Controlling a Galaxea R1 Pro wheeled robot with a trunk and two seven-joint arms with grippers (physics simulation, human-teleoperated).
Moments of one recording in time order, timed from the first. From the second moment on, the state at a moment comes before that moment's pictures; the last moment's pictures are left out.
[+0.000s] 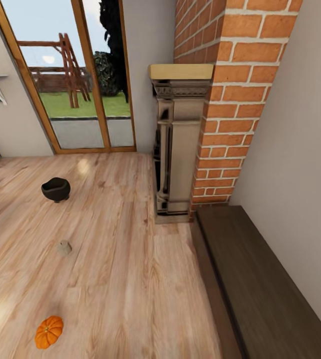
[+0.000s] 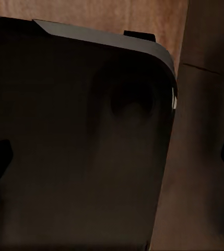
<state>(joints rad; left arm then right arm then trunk) 0.01 0.04 0.00 -0.09 0.00 -0.03 -0.01 -0.08 0.00 0.09 -0.08 0.02 -0.17 0.00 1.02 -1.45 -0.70</state>
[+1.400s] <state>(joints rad) 0.01 0.04 0.00 -0.09 0.00 -0.03 -0.01 -0.08 0.00 0.09 -0.08 0.02 -0.17 0.00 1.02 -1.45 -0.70</state>
